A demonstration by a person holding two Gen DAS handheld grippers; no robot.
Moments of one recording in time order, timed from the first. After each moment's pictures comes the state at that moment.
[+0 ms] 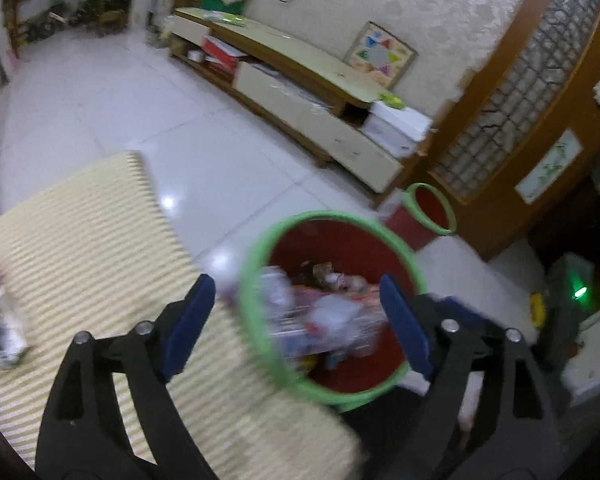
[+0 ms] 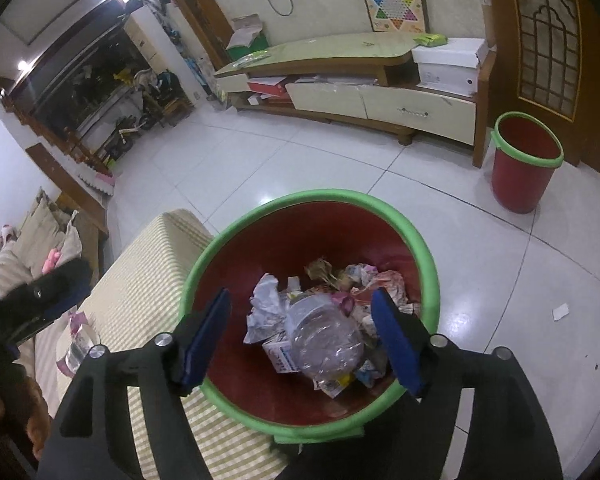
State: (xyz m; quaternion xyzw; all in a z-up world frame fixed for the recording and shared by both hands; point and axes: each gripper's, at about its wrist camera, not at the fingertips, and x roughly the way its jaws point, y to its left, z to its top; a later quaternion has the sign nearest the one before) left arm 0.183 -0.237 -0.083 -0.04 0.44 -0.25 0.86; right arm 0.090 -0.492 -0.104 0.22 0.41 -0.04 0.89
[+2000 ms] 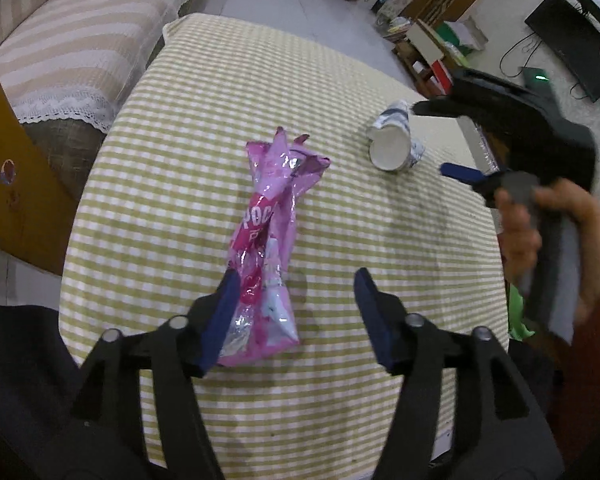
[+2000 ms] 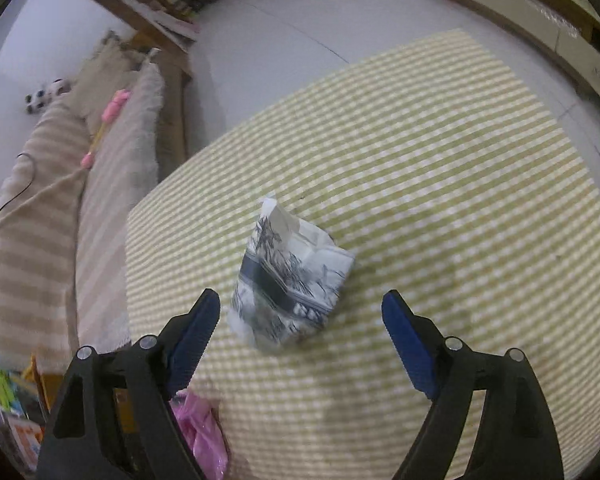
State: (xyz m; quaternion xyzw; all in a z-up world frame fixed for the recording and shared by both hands) left arm 0.020 0.098 -0.166 -0.24 0.49 0.04 0.83; right arm 0.226 -0.098 -0.157 0.16 0.60 0.15 0.77
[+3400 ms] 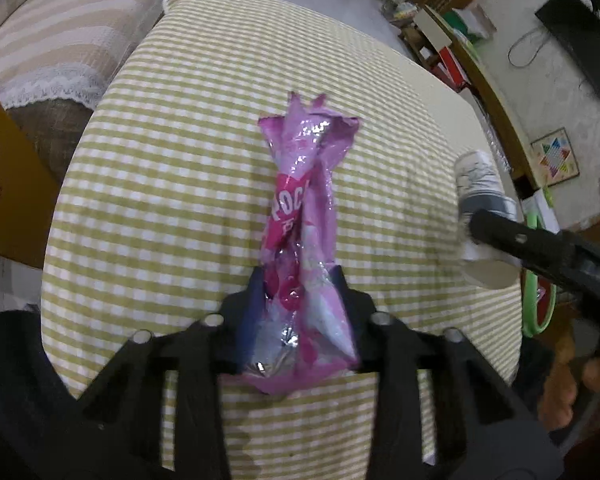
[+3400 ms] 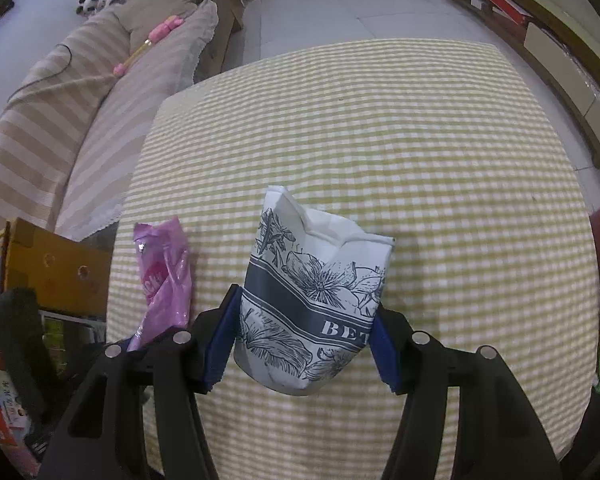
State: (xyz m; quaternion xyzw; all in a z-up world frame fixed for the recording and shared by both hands) left arm 0.033 0.102 -0.196 -0.24 0.52 0.03 0.82; right arm 0.107 -0.120 -0.138 0.03 0.58 0.23 0.78
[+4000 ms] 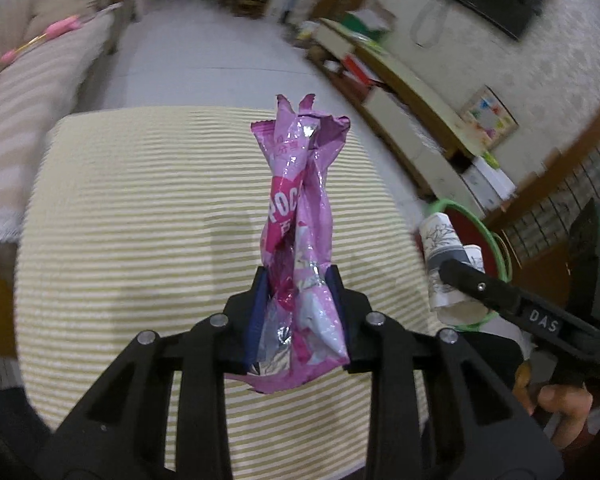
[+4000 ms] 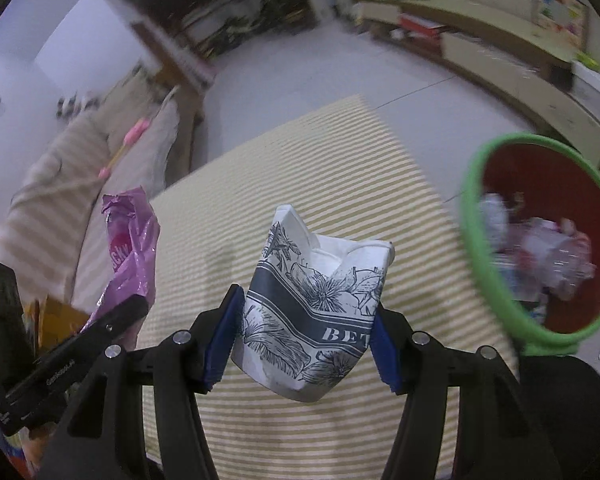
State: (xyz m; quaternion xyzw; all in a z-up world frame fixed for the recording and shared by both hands) left arm 0.075 -0.031 -0.099 -0.14 0.45 -0.09 0.88; right arm 0.077 -0.303 -0.081 0.15 0.48 0.14 0.85
